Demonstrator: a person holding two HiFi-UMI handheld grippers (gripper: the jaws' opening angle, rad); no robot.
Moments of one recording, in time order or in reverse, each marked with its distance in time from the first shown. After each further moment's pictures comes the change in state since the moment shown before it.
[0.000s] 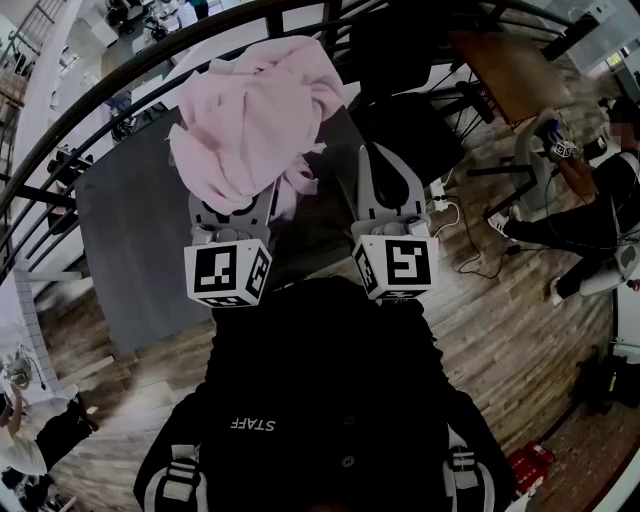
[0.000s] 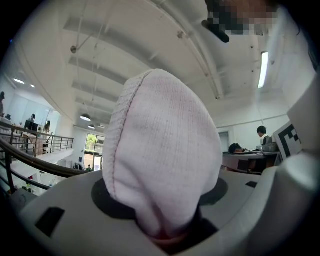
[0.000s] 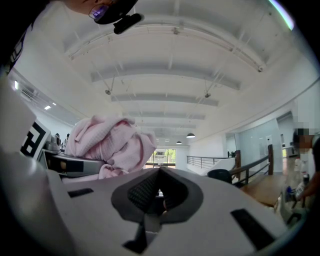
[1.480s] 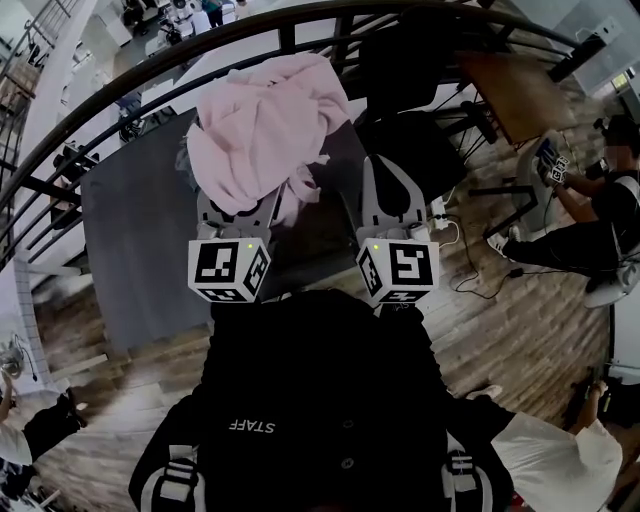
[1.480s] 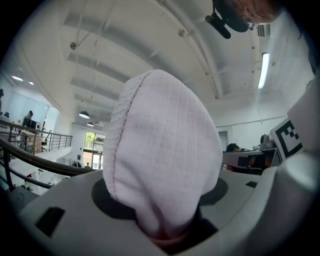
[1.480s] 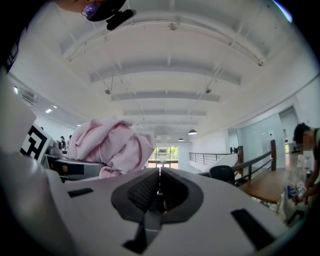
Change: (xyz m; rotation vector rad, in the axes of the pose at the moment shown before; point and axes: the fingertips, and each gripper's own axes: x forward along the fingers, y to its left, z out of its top) left arm 0.003 0.000 -0.011 -0.006 0.021 -0.021; right arm 0.001 -0.007 -0.007 0.028 0.030 0.030
